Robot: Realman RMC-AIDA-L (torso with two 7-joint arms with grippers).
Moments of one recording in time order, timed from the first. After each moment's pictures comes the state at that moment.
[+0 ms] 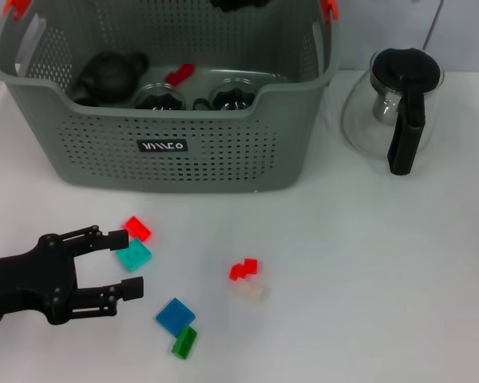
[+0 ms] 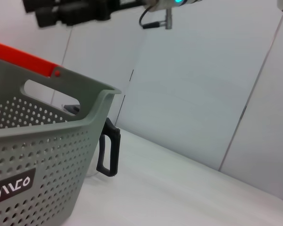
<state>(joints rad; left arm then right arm) -0.33 -1.98 -2.53 -0.52 -1.17 1.82 -1.20 1.05 2.07 -1.19 -0.93 -2.24 -0.99 2.09</state>
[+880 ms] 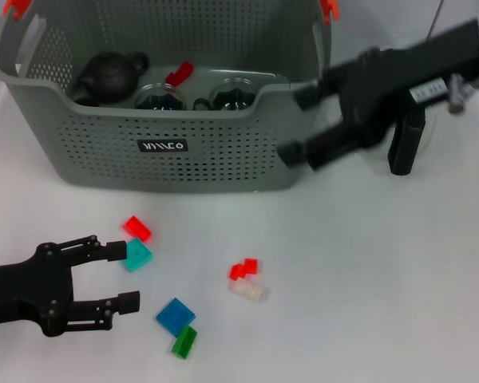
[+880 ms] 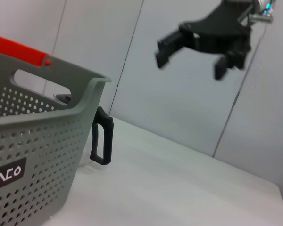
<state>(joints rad) -0.32 -1.97 -2.53 -0.55 -1.14 1.84 -1.19 0.75 2.06 -1.09 -1.43 -2.11 -1.76 2.22</state>
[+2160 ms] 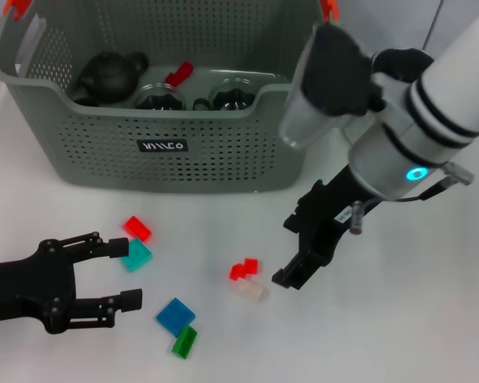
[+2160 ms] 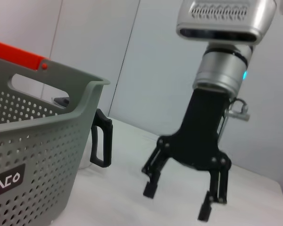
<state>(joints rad) -0.32 -1.98 -2.54 -0.56 -1.13 1.84 -1.18 0.89 2.10 -1.53 -1.10 -2.38 -1.56 2.31</state>
